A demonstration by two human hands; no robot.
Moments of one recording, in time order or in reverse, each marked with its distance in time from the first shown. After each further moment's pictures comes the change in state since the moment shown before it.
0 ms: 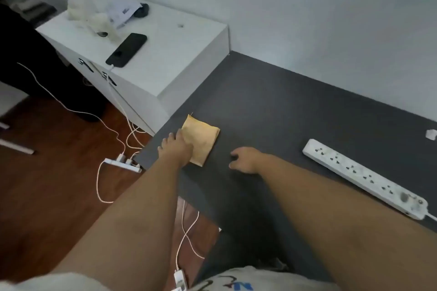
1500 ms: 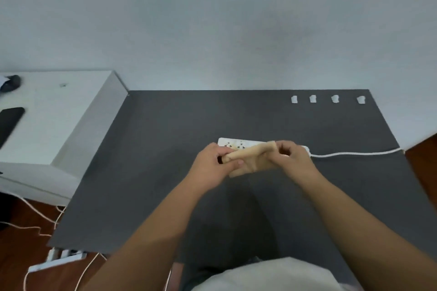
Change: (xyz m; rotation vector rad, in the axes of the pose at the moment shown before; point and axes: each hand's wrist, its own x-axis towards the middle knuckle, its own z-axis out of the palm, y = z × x) left_hand -0.193 0.218 0.035 -0.424 -0.344 0.930; right_hand -0.242 0.172 0.003 1.064 1.040 0.135
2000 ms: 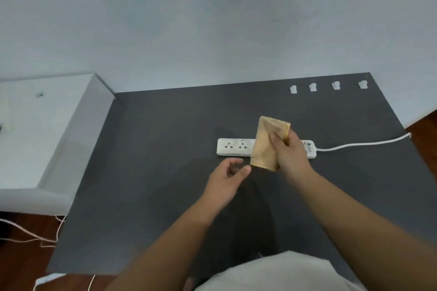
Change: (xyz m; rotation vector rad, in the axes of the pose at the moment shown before) left_hand 0.020 -0.044 0.044 -0.323 -0.062 -0.265; right_hand 0.044 0.017 0.030 0.341 0.198 0.167
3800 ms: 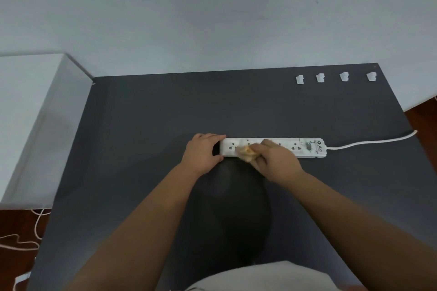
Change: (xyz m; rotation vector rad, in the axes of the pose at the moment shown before) left_hand 0.110 -0.013 -0.080 0.924 -0.071 0.257; right_hand 0.034 0.042 0.026 -1.207 -0.326 -0.449
